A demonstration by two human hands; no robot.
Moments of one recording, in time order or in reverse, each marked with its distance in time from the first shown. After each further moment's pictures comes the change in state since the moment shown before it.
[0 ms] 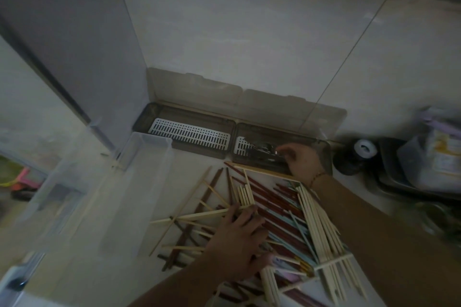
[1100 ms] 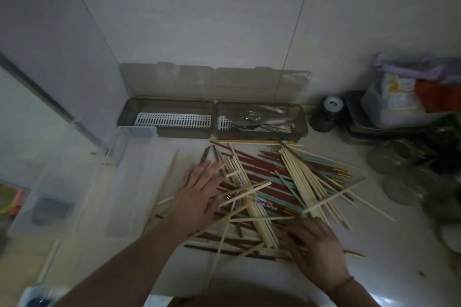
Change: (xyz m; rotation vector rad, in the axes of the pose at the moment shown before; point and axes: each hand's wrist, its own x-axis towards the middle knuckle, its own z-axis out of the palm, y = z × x) left_hand -0.042 -0.055 -0.021 -0.002 0.217 -0.084; right_hand -0.275 0.052 0.062 -0.108 0.248 -0.231
